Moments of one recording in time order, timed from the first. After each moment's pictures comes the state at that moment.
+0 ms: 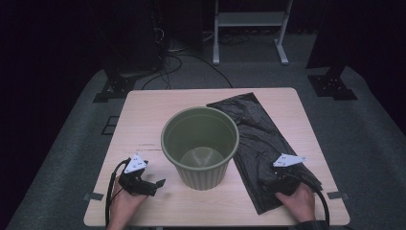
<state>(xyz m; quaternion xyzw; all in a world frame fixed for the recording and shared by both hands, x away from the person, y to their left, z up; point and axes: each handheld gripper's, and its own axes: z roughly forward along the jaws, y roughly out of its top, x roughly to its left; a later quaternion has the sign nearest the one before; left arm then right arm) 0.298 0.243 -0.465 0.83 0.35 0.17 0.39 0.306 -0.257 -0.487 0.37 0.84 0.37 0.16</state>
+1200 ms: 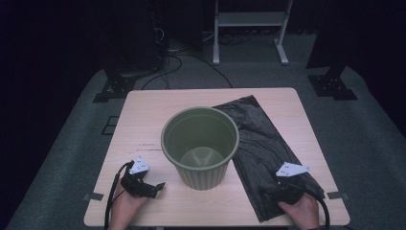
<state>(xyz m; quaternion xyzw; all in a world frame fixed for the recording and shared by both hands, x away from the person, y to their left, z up) 0.302 0.244 -0.483 0.85 0.36 0.16 0.35 0.275 -0.259 -0.486 0.36 0.84 0.38 0.15</state>
